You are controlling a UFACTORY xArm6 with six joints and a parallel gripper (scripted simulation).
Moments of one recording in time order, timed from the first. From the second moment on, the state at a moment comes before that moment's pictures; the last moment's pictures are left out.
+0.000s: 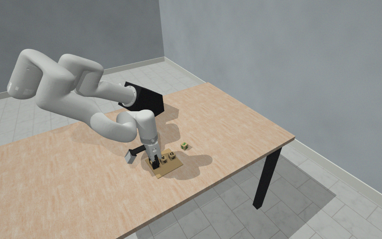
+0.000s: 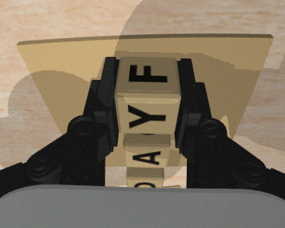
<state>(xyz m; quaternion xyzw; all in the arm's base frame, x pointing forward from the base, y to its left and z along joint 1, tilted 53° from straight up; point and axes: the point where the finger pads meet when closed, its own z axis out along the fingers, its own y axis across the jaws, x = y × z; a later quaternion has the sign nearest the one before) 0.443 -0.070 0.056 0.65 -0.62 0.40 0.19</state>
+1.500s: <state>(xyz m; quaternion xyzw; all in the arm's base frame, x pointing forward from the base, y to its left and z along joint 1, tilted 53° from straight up) 0.444 -0.073 0.053 0.65 -0.62 0.40 0.19</state>
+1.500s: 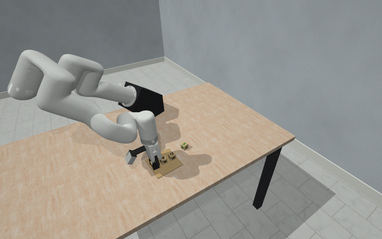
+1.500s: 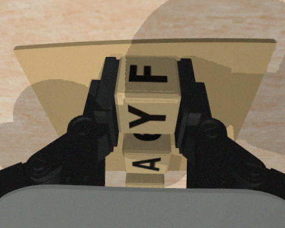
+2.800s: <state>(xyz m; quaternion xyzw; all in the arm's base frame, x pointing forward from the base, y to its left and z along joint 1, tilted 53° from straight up) 0.444 -0.073 0.053 0.65 -0.62 0.40 0.19</state>
